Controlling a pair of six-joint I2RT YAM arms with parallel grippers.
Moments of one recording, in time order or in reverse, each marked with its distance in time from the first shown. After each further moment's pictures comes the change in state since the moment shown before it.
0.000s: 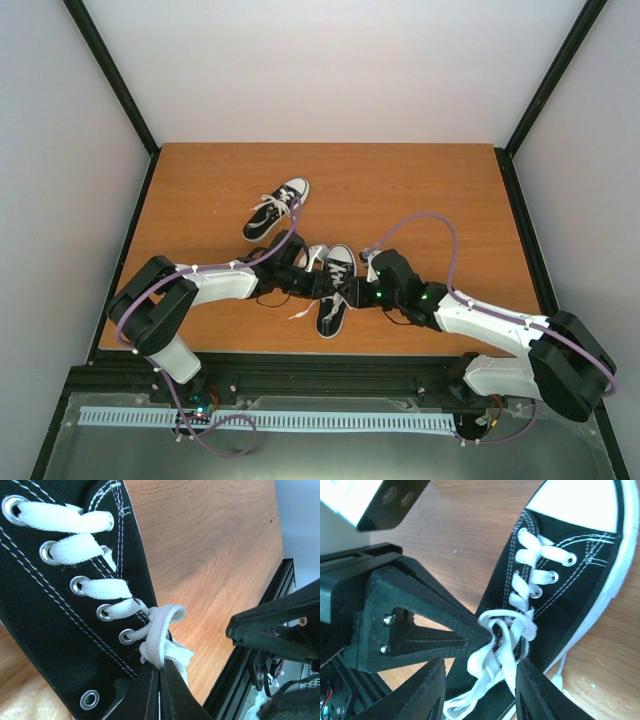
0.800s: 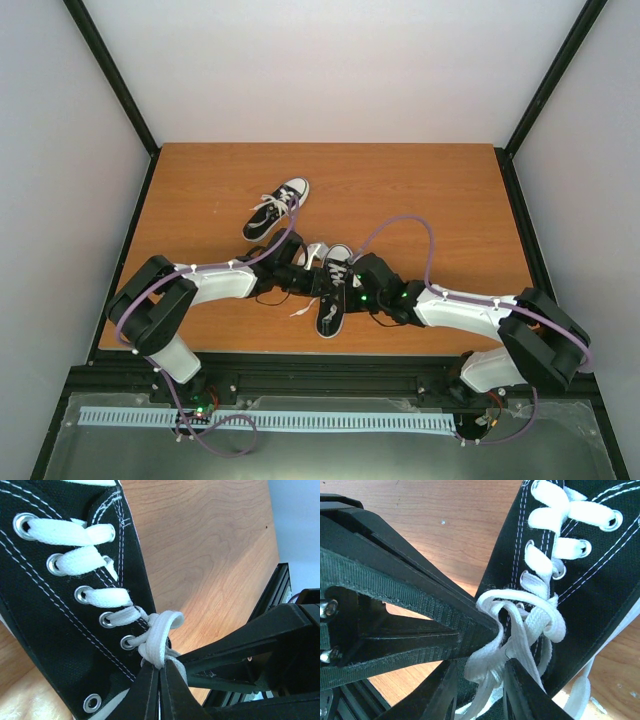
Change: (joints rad) left arm 0.008 -0.005 0.000 0.013 0.012 -0.006; right arm 0.084 0.168 0.052 0.029 0.031 0.047
